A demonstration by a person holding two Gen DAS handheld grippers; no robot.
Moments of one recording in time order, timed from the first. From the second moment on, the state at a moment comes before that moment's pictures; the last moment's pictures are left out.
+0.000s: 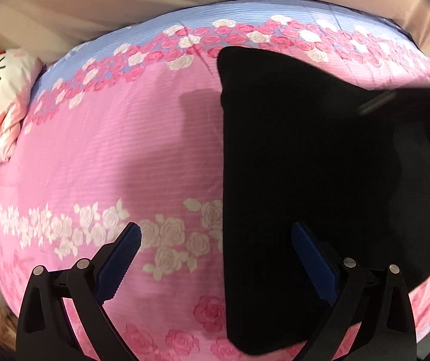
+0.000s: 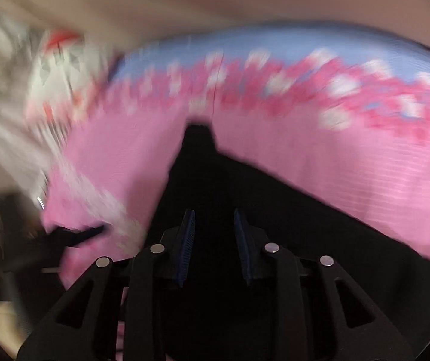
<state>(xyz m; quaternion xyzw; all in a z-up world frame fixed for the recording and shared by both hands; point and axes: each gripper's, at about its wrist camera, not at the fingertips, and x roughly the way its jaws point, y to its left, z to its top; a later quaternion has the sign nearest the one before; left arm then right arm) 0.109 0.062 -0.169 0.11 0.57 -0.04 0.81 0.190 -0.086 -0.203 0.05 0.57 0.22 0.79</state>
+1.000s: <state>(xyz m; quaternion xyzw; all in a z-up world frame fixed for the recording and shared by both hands) 0.078 0.081 -0.180 0.08 0.59 -0.05 0.80 0.141 -0.195 -0.196 0.16 0.54 0.12 0.82</state>
